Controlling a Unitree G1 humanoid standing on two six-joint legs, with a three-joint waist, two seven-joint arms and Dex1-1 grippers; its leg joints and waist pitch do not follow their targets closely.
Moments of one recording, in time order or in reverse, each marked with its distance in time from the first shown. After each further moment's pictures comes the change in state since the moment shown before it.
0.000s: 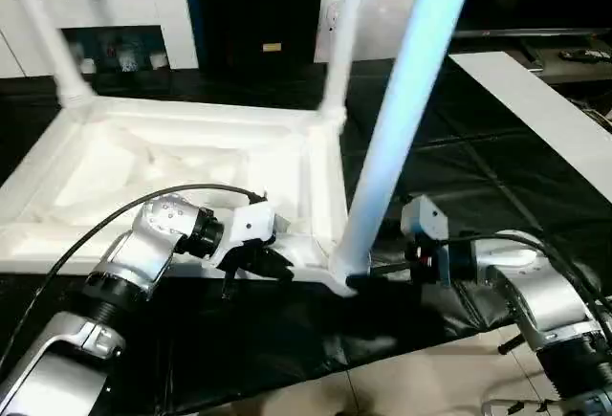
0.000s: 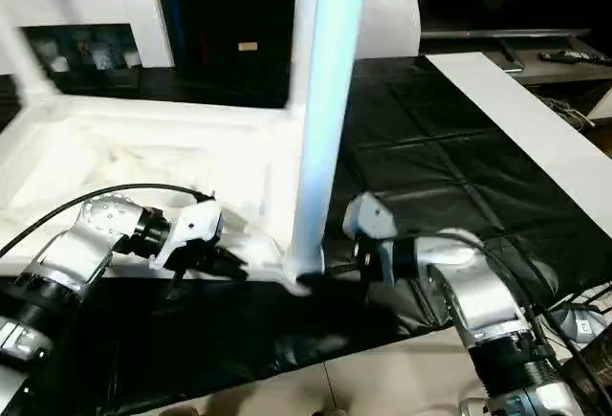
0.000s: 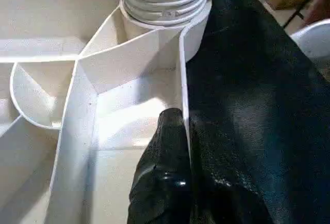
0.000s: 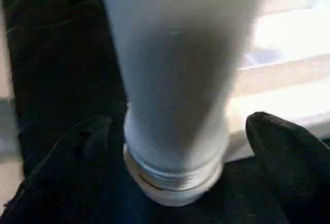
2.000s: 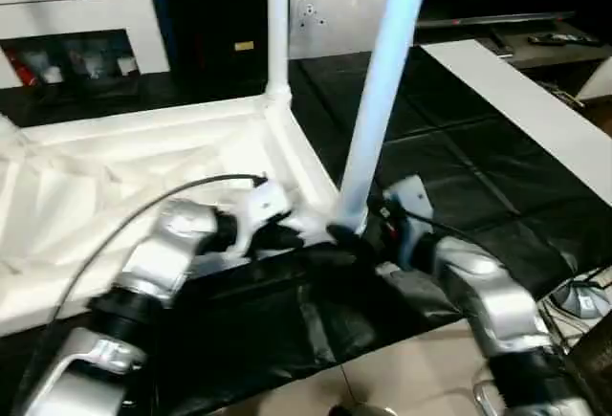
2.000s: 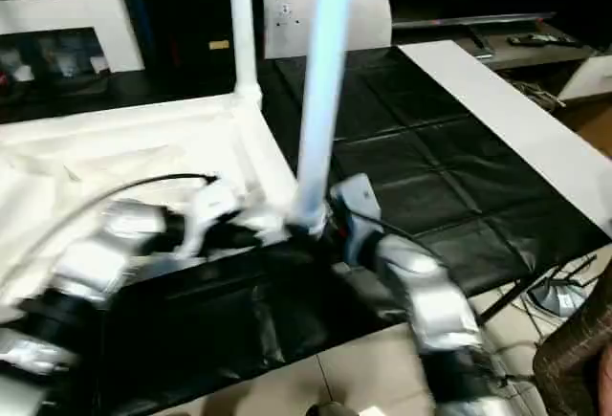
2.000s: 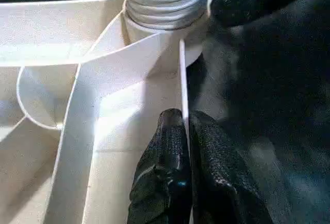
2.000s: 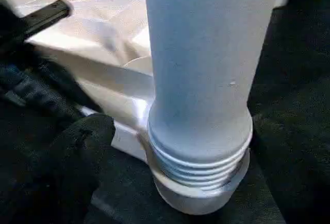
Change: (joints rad) left arm 0.078 -0.083 0.095 -0.180 0.048 0.275 0.300; right arm 0.064 0.248 -0.137 -0.071 -0.027 0.176 -0.437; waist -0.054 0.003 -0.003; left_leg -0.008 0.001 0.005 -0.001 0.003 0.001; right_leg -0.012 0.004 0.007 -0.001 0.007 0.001
